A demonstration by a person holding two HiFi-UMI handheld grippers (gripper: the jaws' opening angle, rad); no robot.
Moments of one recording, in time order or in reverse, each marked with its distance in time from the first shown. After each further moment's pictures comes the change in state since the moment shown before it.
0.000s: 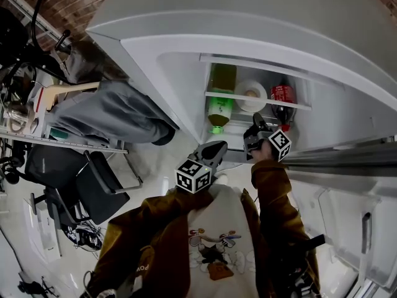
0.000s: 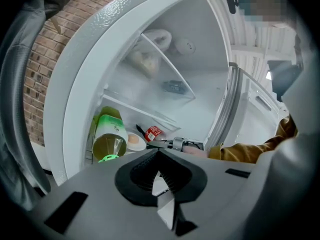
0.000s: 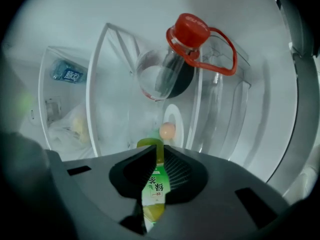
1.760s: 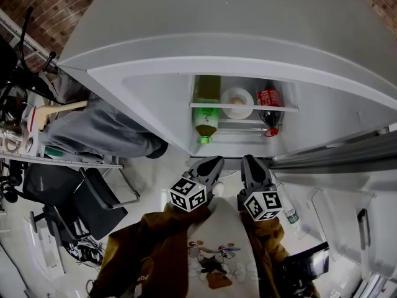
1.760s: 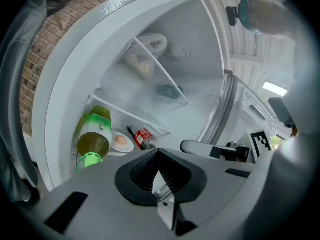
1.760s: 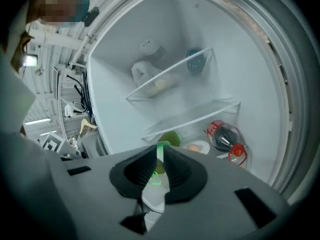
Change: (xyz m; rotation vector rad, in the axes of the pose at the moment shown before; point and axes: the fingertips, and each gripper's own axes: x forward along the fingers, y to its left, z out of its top) left arm -0.002 -0.039 0.007 -0.060 -0.040 -0.060; right arm -0.161 0.100 -0.083 -1.148 0.034 0.057
